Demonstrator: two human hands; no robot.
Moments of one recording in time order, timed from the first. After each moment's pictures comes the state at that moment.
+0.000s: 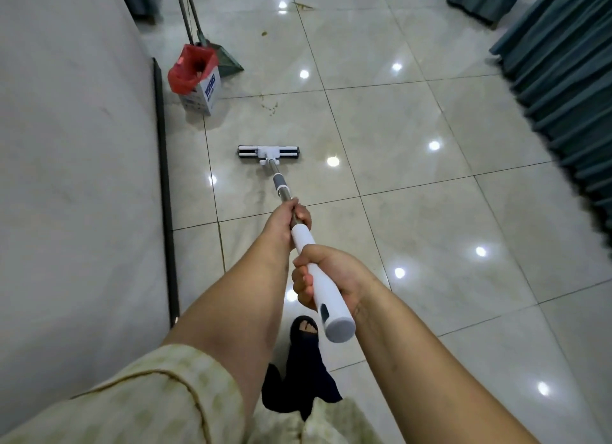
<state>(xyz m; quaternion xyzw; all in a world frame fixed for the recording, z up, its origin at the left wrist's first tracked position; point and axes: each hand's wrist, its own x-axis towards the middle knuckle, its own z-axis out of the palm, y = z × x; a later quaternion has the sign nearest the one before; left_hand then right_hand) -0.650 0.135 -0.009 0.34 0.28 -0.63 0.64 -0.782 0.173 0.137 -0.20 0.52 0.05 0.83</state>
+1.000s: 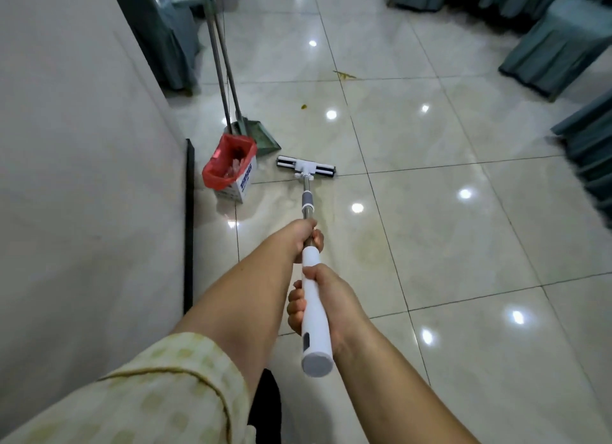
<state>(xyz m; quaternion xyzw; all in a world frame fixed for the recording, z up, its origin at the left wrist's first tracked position) -0.224 -0.193 -0.019 0.55 0.16 -0.67 0.47 -0.352 -0.121 0.120 -0.11 0.55 -0.01 0.83</state>
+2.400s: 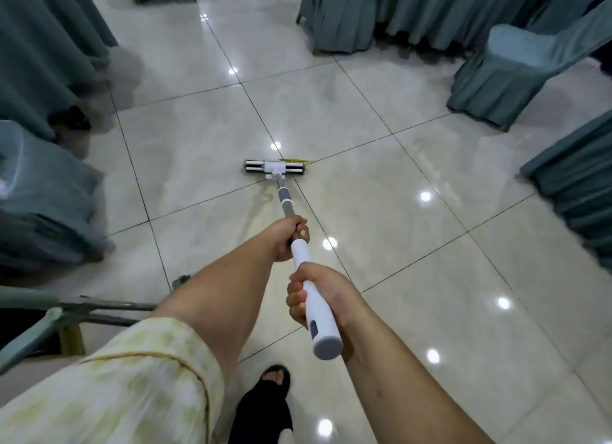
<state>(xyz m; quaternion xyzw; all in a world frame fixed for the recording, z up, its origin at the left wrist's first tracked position) 0.246 -0.874 -0.021 0.51 0.06 -0.74 0.43 0.122 -0.789 0.118 -0.11 0.56 -0.10 0.82</state>
